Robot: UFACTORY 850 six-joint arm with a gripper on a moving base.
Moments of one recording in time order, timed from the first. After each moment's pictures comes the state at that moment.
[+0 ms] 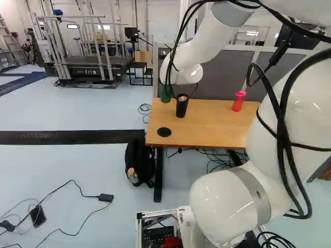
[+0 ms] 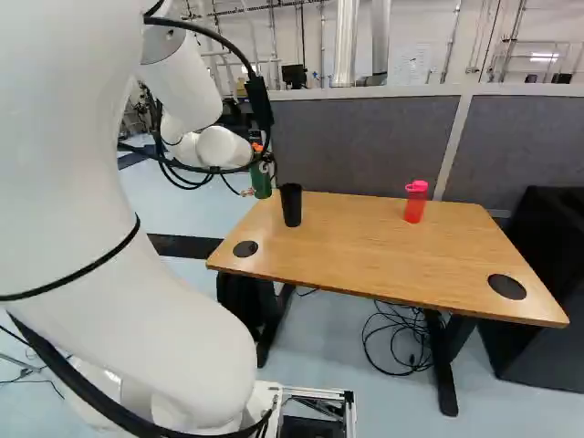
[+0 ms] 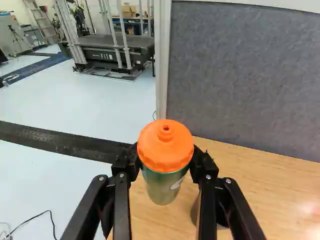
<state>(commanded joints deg) 6.3 2.0 -41.0 0.0 24.9 0.0</state>
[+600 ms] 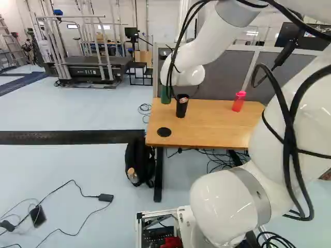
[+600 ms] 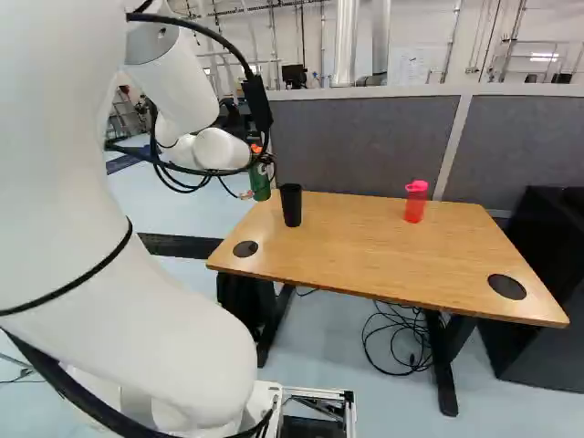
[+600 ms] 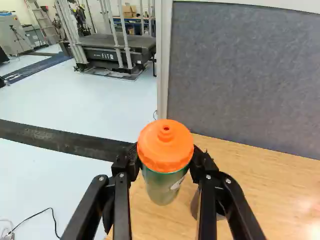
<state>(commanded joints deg) 6.5 4.0 -39.1 0.0 24.9 0.0</state>
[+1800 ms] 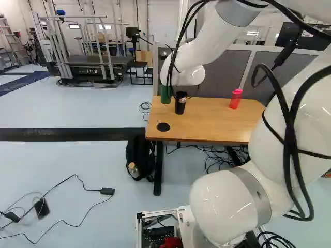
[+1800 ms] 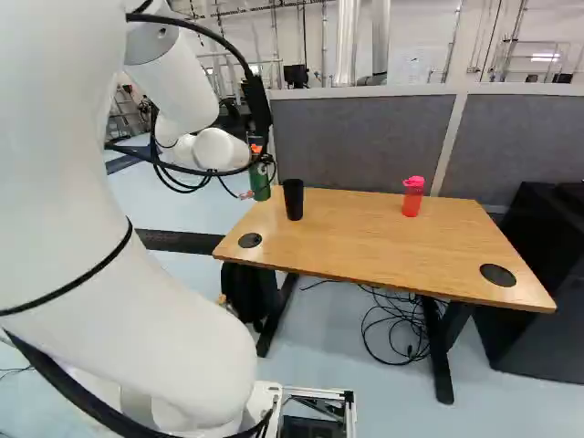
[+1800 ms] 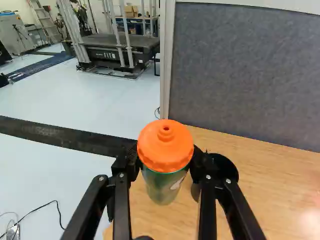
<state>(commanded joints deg) 6.5 4.0 -39.1 0.0 24.9 0.0</state>
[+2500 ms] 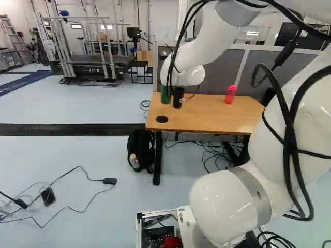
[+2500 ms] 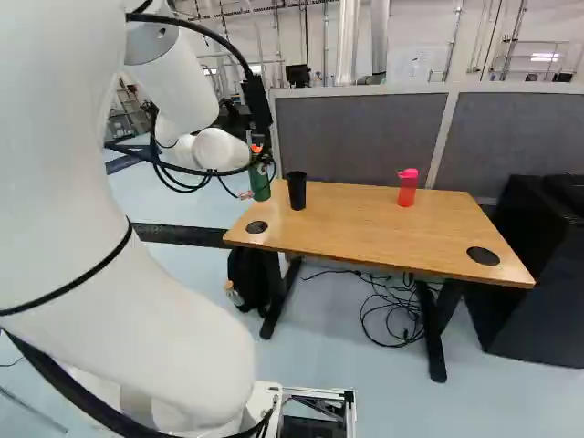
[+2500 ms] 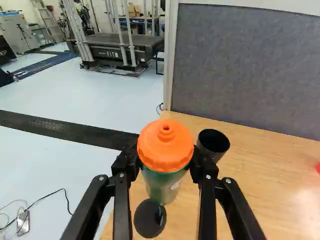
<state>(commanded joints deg) 6.5 4.0 -39.1 0.0 24.9 0.0</state>
